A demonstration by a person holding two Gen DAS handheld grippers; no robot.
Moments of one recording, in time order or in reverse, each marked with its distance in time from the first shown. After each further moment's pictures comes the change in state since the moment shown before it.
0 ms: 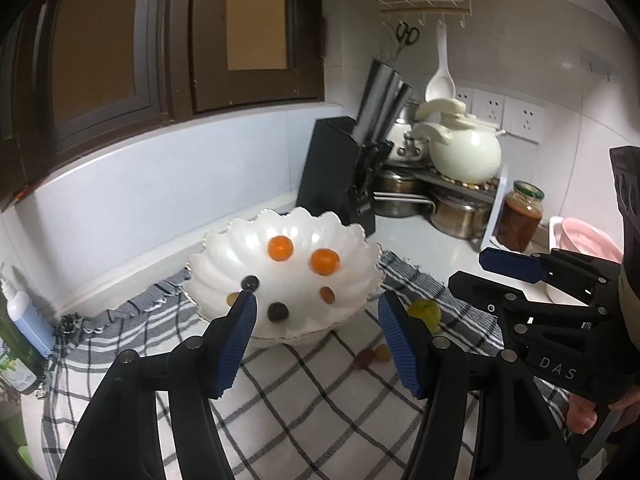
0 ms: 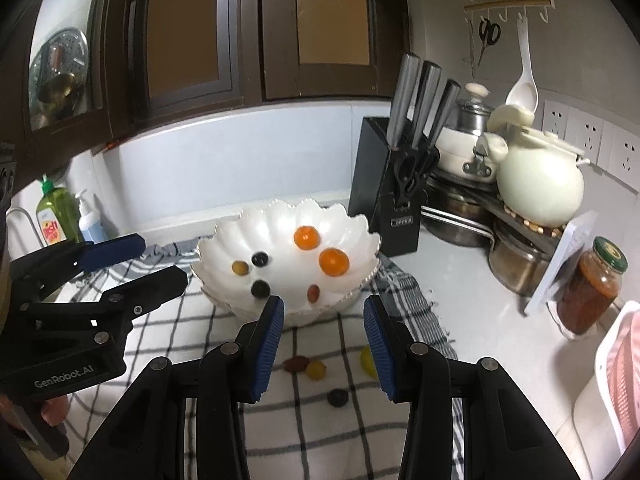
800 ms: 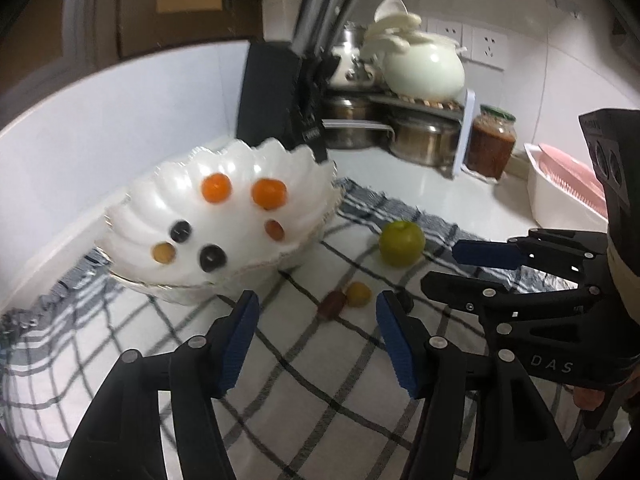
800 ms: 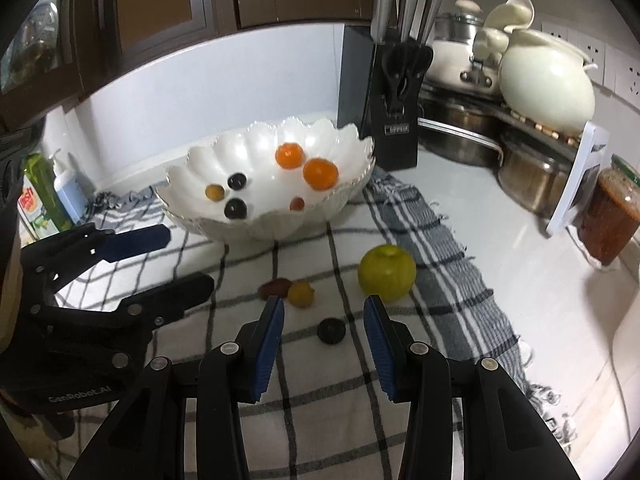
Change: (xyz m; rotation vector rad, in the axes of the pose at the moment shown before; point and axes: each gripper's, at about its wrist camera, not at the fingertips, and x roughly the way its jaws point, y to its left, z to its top) left arm 0.076 -0.017 -0.055 0.111 0.145 -0.176; right arm 0.054 -0.012 -0.064 0.061 0.179 -0.009
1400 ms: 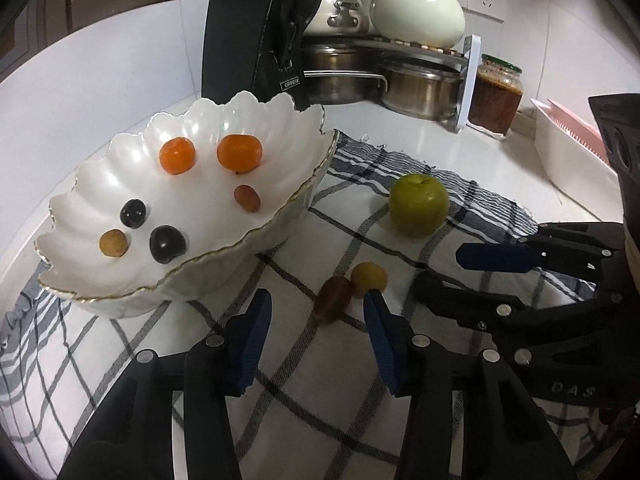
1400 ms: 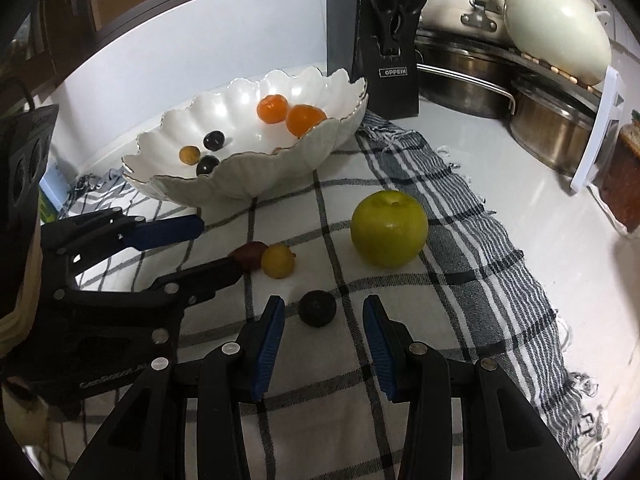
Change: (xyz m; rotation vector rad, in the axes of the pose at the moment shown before) left arm 0.066 0.000 -0.002 0.064 0.116 -0.031; right arm 0.048 -0.014 -0.011 0.049 0.114 0.021
